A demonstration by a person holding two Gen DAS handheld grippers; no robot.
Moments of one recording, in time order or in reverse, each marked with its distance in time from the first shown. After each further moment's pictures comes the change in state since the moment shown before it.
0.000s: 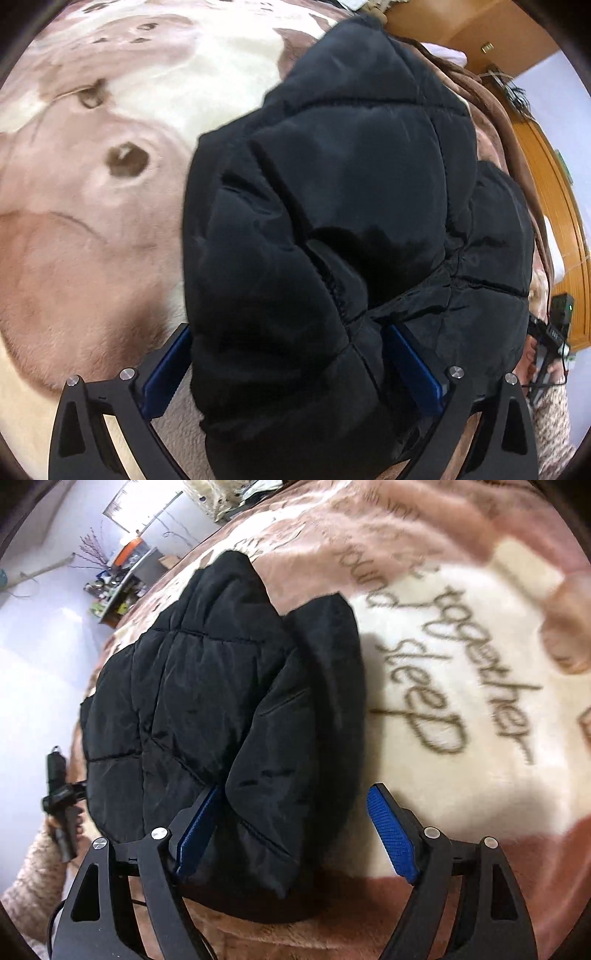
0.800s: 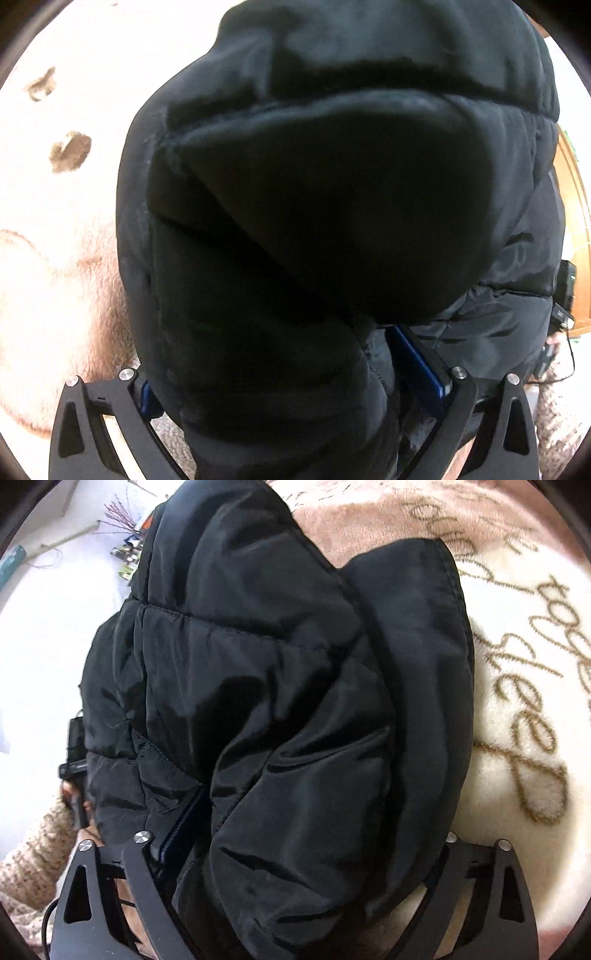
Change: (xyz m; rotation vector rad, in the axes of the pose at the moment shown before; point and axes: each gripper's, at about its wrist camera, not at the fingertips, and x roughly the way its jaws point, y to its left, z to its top) left arm 0.067 -0.029 0.048 0.025 0.099 0.032; right arm 0.050 0.031 0.010 -0.102 0.125 0.075
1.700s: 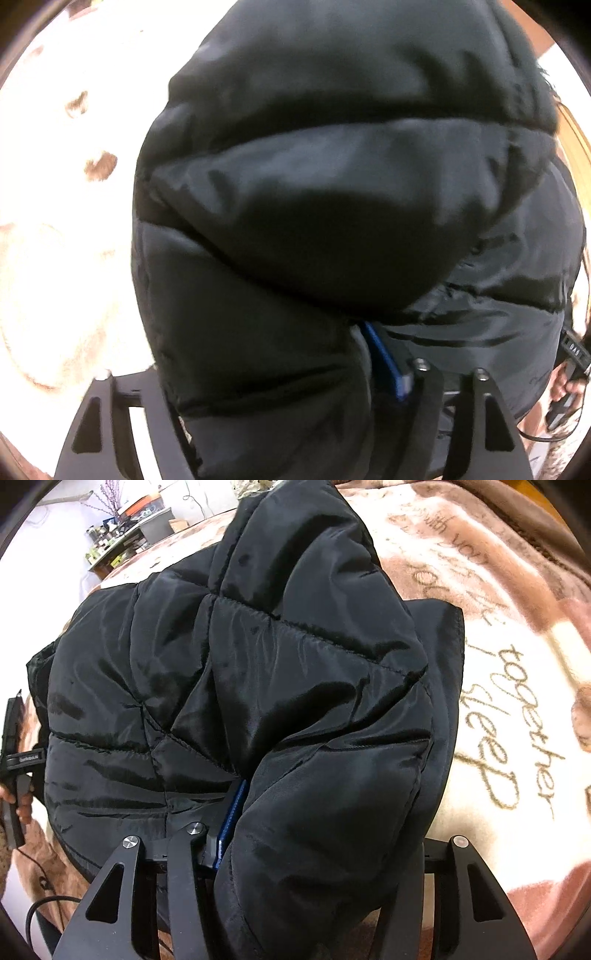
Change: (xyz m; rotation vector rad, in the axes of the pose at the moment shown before) left arm 0.014 -0.061 0.029 -0.031 -0.111 0.174; right arm -0.009 0.054 -0.013 -0.097 -0.123 -0.341
